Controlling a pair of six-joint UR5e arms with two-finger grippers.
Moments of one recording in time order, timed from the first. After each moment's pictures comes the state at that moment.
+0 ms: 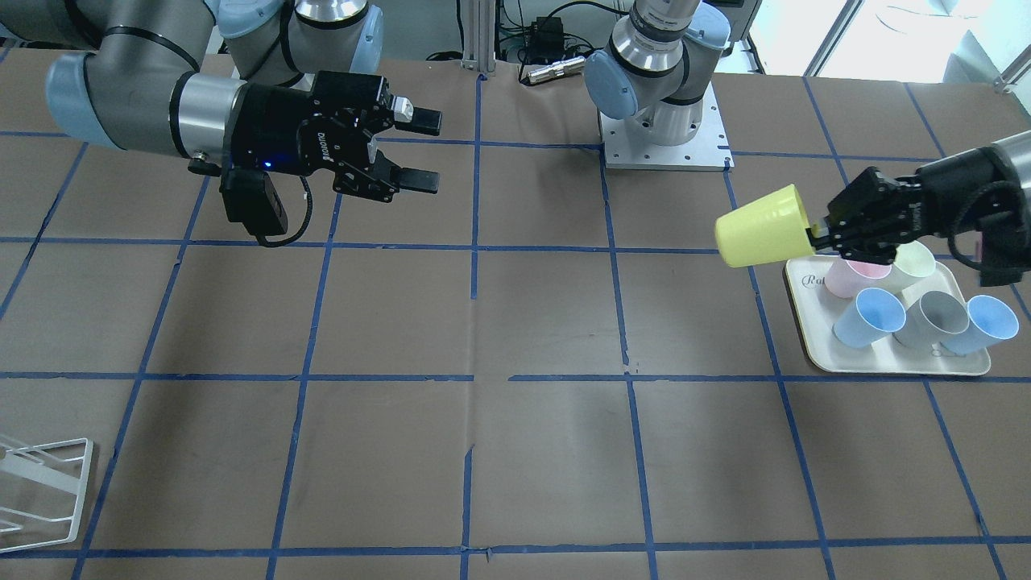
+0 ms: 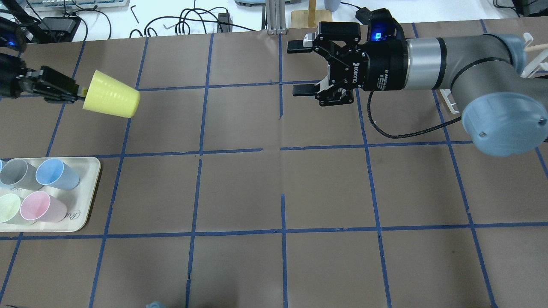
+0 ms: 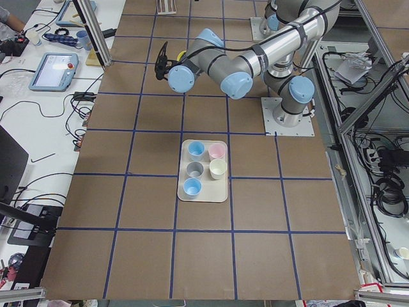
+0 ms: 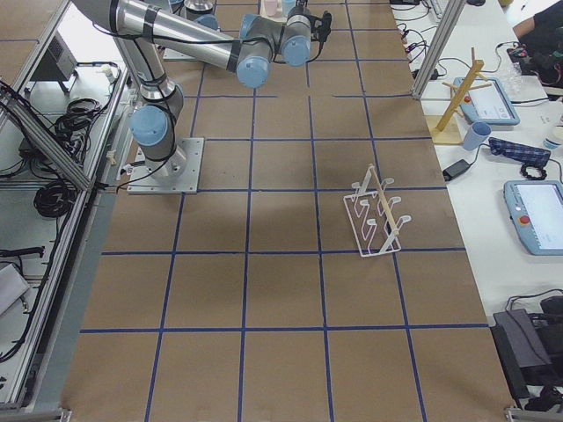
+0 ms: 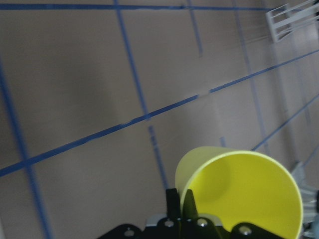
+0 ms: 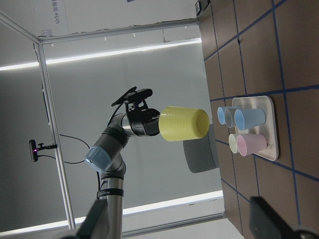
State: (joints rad) left arm -1.00 -1.74 -1.53 -2.15 0.76 1.02; right arm 1.45 -1.59 1.92 -1.64 -0.11 -0.13
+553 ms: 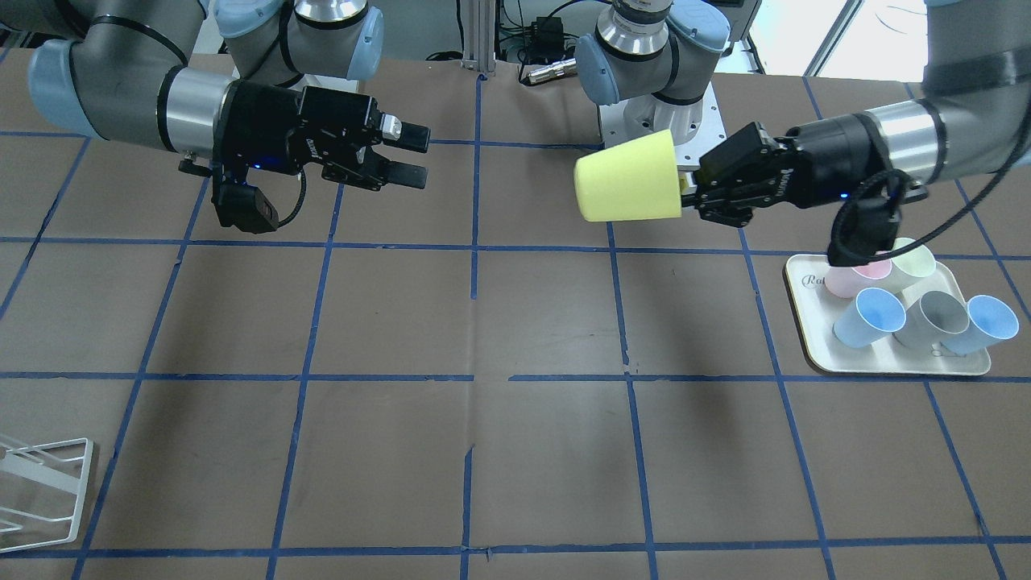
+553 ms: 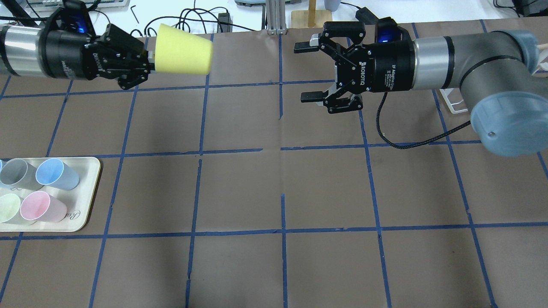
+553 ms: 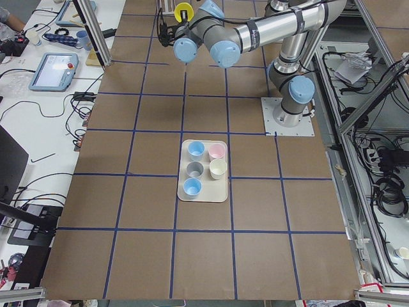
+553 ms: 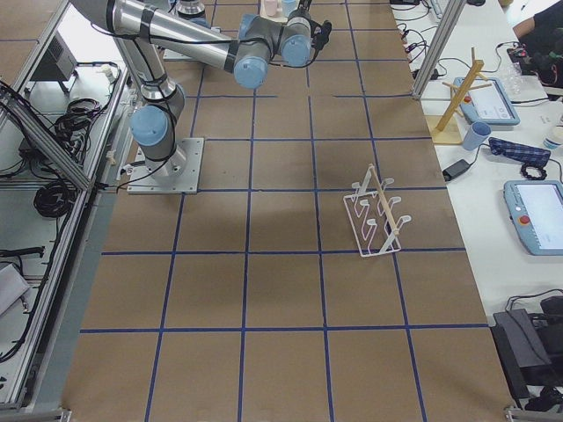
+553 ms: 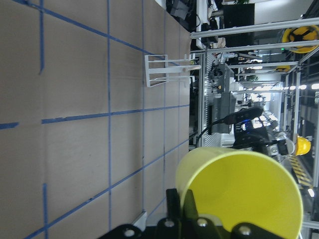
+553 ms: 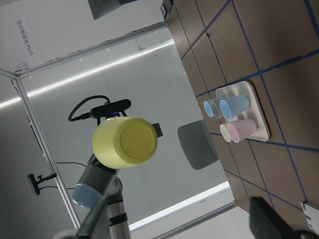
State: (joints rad) left arm -1.23 -1.66 -1.62 -2.23 0.36 0.77; right arm 1.44 -1.61 1.92 -1.65 -0.17 0.11
